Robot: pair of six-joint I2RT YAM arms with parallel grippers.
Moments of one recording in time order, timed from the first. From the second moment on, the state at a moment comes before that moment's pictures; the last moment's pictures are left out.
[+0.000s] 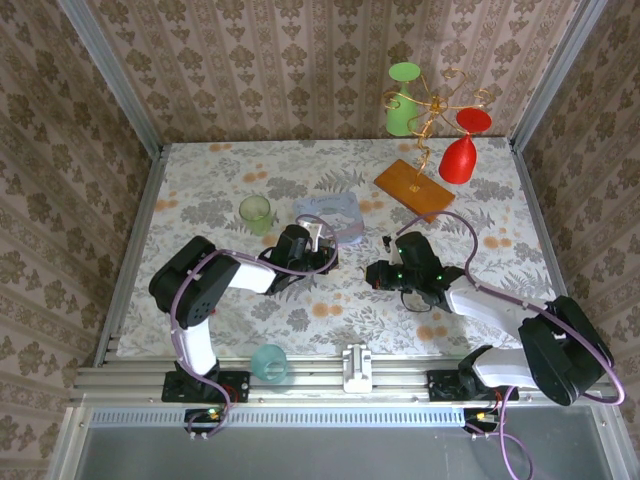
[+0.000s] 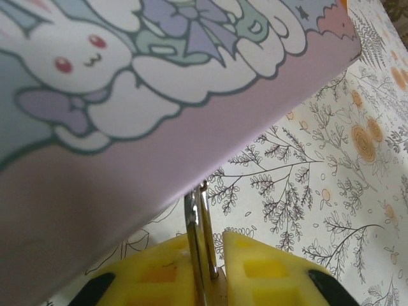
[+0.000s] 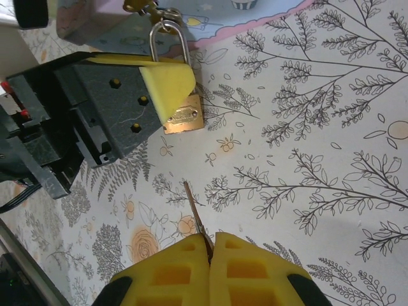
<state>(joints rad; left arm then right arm) -0.72 1.84 0.72 0.54 0.26 -0.54 0.52 1.28 0.55 -0.02 -0.29 0.66</state>
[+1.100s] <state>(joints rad) -0.71 1.76 0.63 0.60 0.21 -0.83 0.55 1.64 0.52 0.41 -0.40 0.92</state>
